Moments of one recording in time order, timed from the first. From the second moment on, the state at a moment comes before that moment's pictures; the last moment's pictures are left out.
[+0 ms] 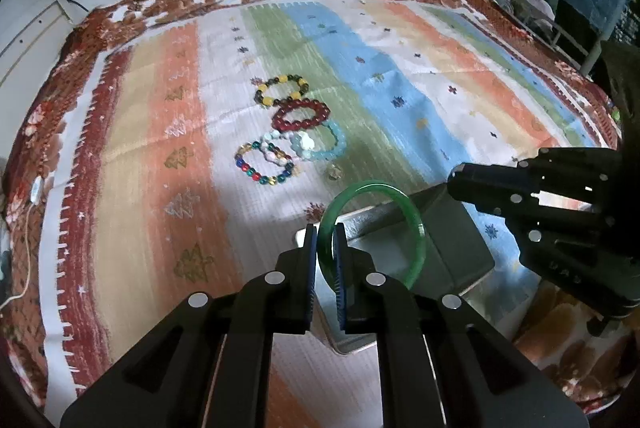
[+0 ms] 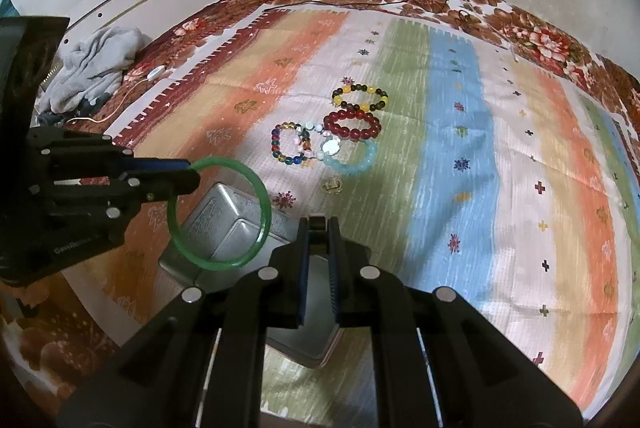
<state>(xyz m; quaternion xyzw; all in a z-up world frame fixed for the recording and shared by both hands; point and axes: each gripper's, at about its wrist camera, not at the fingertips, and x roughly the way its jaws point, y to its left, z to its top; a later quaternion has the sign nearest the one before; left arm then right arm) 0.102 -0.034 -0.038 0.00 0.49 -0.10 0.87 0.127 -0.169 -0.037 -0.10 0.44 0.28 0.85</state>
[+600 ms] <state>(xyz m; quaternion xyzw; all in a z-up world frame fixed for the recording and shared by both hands) 0.112 -0.006 -0.030 -0.03 0.47 -0.06 0.88 0.138 -0.182 -0.033 -0.07 0.44 0.28 0.85</state>
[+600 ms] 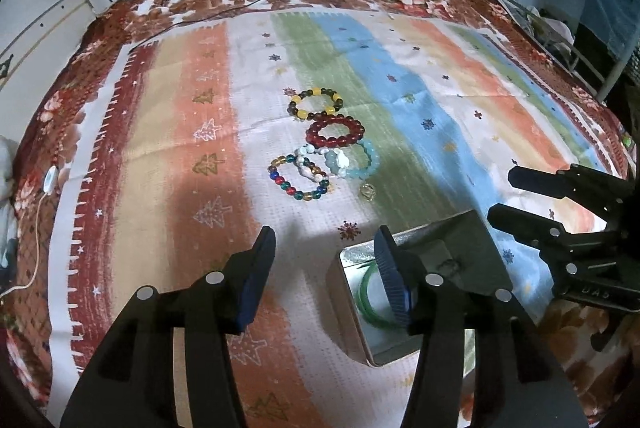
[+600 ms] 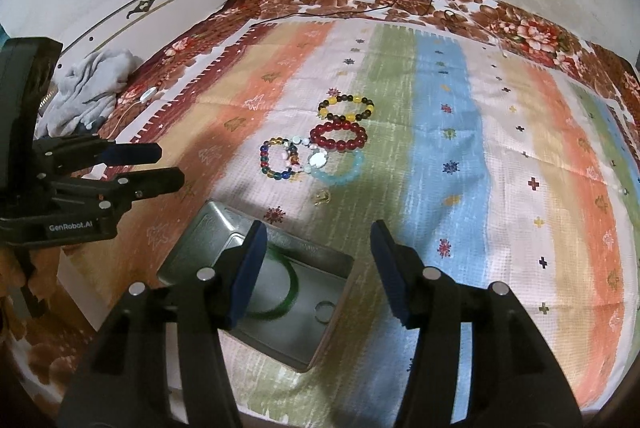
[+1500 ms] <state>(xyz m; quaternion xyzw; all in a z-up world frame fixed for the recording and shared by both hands) 0.165 0.024 -0.028 -0.01 0.48 -0.03 0.88 0.197 -0.169 -0.029 -0.09 0.44 0.27 0.85</state>
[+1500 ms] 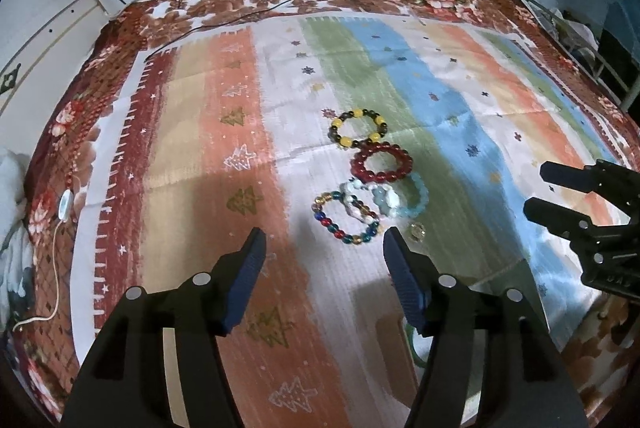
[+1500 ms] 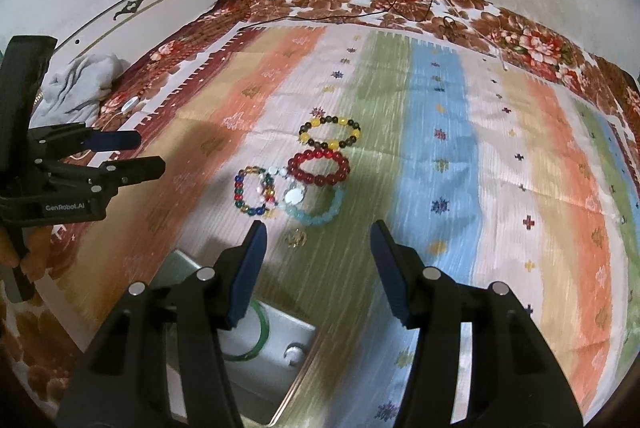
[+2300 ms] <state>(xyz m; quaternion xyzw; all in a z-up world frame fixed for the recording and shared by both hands) 0.237 0.040 -0.066 0.00 0.52 -0.02 0.85 0.273 -0.145 -0.062 -0.10 0.47 0.27 0.84</state>
